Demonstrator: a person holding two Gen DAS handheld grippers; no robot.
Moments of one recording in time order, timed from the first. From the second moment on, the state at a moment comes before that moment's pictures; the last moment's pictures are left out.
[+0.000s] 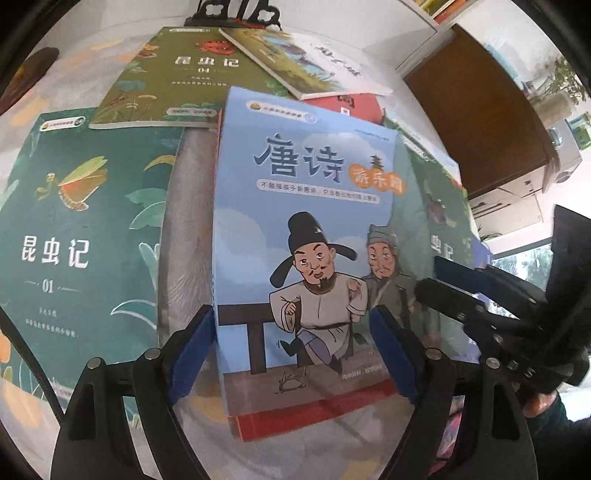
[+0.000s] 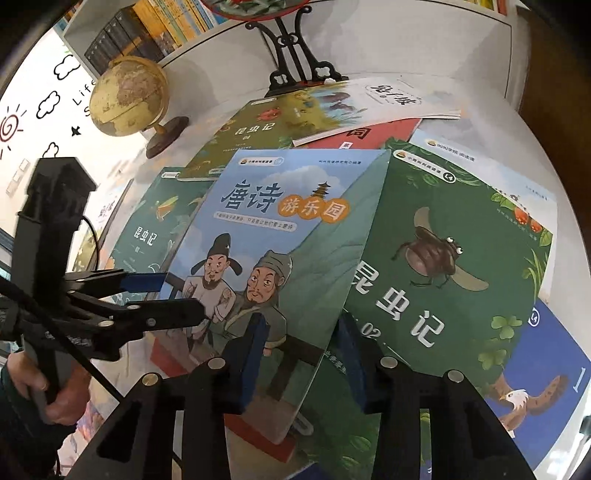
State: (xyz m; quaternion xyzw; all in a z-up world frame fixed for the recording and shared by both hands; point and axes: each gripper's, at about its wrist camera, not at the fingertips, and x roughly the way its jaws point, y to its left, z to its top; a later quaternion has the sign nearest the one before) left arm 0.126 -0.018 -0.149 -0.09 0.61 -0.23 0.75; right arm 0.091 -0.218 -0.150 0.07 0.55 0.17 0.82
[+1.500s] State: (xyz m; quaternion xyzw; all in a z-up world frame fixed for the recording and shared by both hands) left arm 0.128 0.002 -0.145 -0.46 0.54 -0.35 0.61; right arm 0.086 -0.260 -0.153 0.29 0.55 0.20 0.76
